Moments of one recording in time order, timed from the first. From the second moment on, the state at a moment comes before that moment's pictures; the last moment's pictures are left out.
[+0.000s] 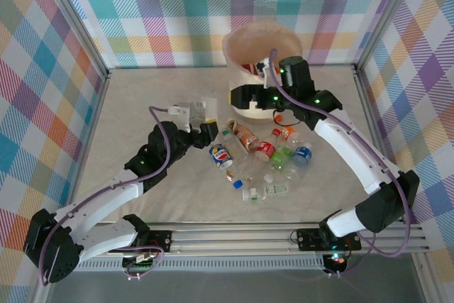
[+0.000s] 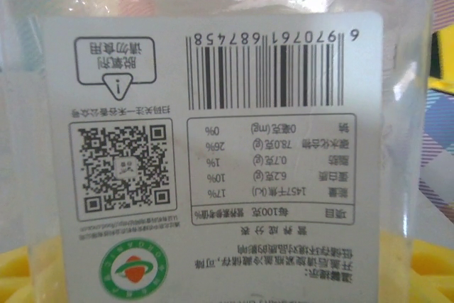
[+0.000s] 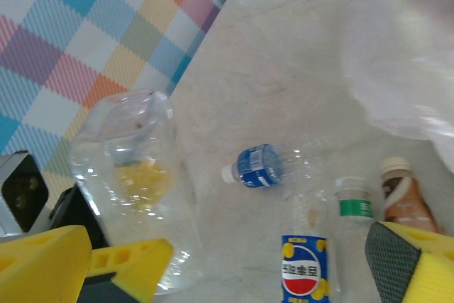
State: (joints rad) left arm -0.66 1.05 0.71 0.14 -0.09 -0.35; right arm 0.55 1.46 1.51 -0.57 -0.47 0.43
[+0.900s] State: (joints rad) left arm -0.66 1.11 0.78 0.20 0.03 -0.33; right arm 0.64 1.64 1.65 -0.53 -0.59 0.40
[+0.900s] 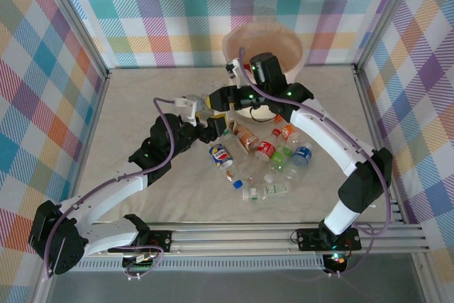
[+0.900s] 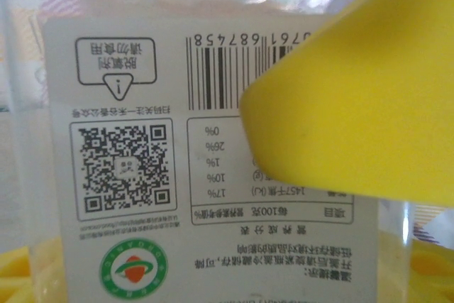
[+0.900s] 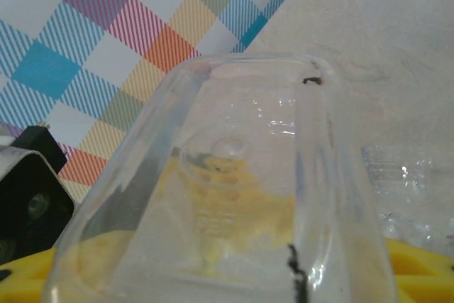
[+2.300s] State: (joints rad) left arm -0.66 0.65 0.59 -0.05 -0.36 -0.37; right arm 0.36 1.84 2.24 -0.56 -0.05 0.31
